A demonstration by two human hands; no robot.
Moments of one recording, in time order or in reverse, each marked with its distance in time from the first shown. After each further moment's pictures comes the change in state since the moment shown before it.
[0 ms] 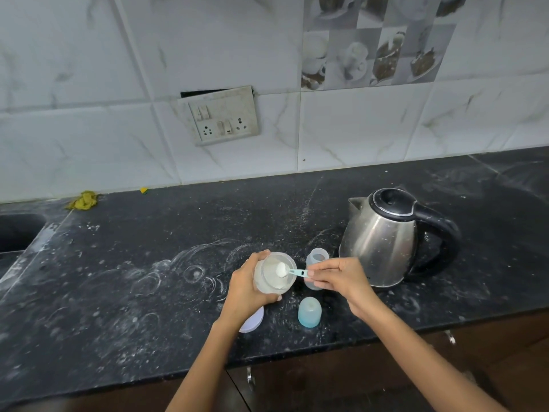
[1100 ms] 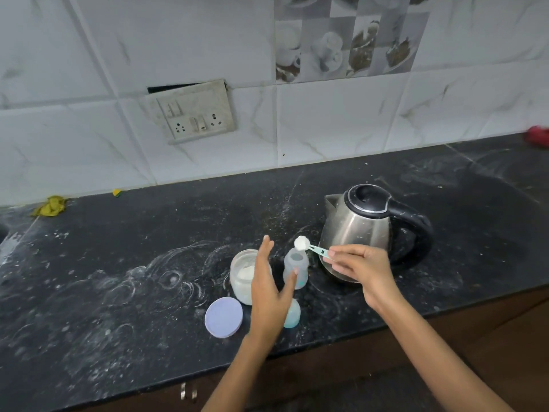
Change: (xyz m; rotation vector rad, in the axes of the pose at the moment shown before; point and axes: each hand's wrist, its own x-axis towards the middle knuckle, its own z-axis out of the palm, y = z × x) left_hand -0.008 0.072 0.073 -0.208 0.263 0.084; right_hand -0.013 -0.028 -0.054 0.168 0.249 -0.030
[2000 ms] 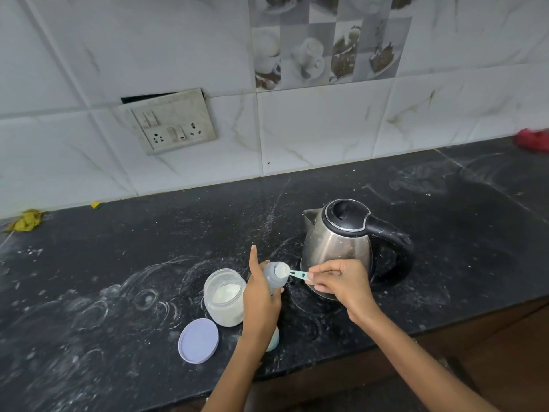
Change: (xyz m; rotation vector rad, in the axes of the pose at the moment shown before) left_hand 0.031 -0.013 0.046 0.242 -0.095 -0.151; right_hand 0.029 0.002 -0.015 -0.254 -0.035 -0.005
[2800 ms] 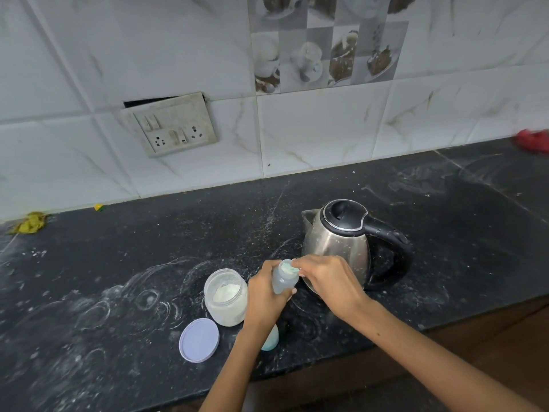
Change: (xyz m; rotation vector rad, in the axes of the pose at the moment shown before) left_hand 0.006 0.007 -0.003 -0.002 -0.065 0.071; right_hand -0.010 -0.023 0.004 -1.024 -0.199 -0.872
